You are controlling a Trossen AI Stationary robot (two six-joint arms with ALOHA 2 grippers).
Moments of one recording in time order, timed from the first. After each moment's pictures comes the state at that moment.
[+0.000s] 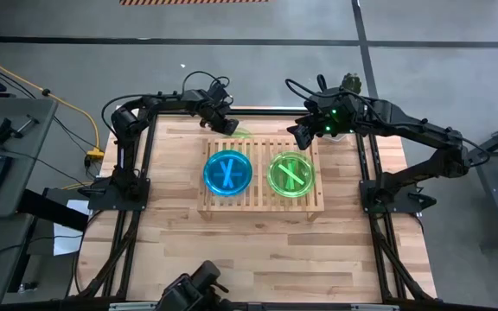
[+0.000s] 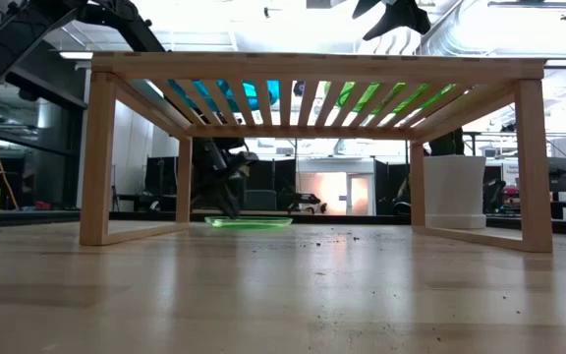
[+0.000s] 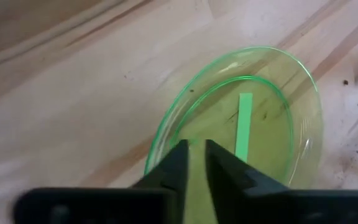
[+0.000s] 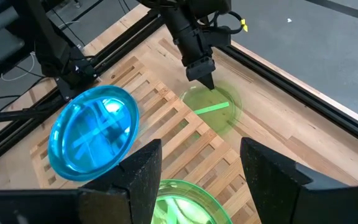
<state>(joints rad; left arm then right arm) 0.80 2.04 1.32 -0.52 0.41 -0.34 -0.26 1.28 1.48 -0.86 0.11 0.47</state>
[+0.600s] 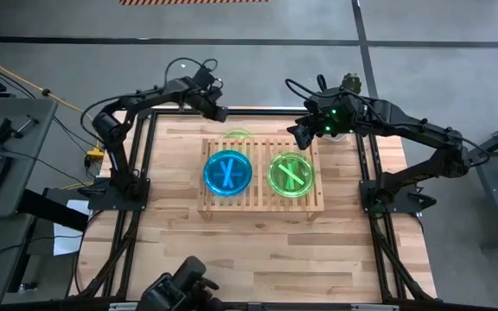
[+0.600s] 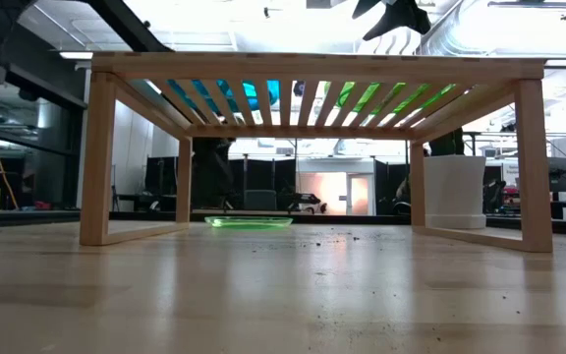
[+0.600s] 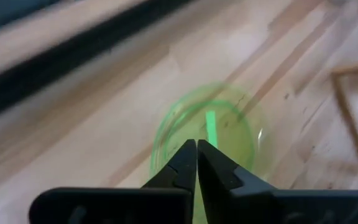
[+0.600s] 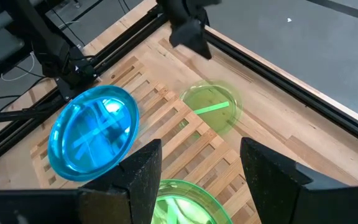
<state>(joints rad) 0.88 1.85 1.32 -0.57 0.43 -0.21 -0.26 1.28 1.48 -0.86 0.11 0.47</state>
